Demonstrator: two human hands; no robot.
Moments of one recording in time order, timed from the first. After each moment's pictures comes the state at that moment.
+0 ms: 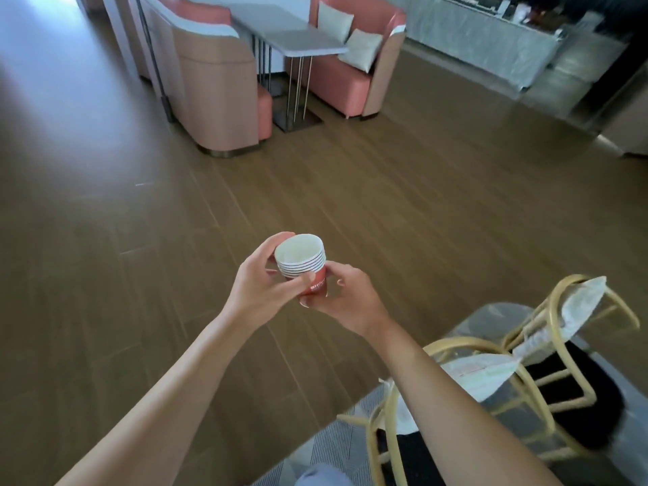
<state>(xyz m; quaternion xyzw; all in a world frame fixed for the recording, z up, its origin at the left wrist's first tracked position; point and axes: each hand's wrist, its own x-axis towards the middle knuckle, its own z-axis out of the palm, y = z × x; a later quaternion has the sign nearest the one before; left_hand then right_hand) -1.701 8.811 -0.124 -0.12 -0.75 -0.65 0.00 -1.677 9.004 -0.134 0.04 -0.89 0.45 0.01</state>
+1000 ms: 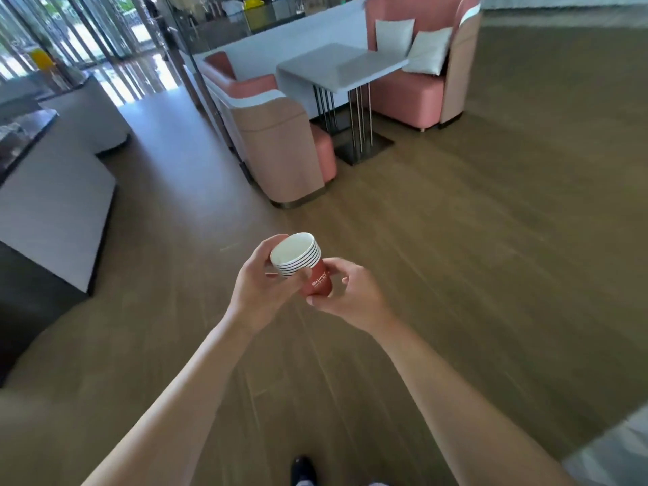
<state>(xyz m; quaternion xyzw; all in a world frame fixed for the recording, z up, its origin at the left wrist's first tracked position) -2.016 8.939 -0.091 -0.04 -0.84 -0.54 0.06 -2.023 9.130 -0.156 0.11 -0.81 0.58 0.03</state>
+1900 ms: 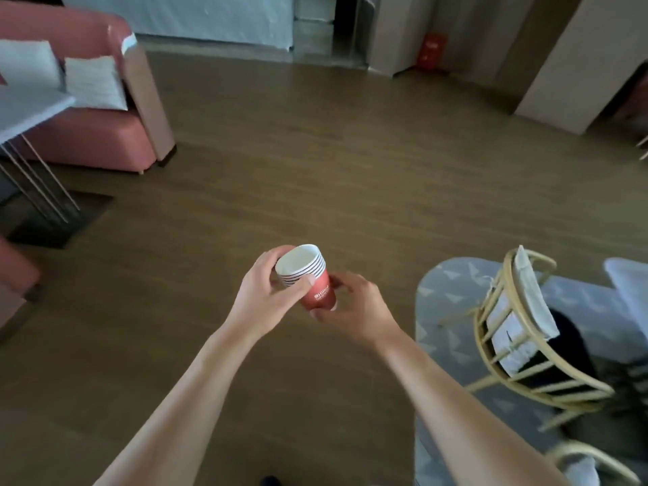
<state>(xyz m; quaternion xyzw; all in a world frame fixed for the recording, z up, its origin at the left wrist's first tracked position) -2.337 9.260 -0.115 -0.42 -0.69 -0.55 -0.24 -2.169 9.383 -0.133 -0.34 -0.84 0.39 0.19</state>
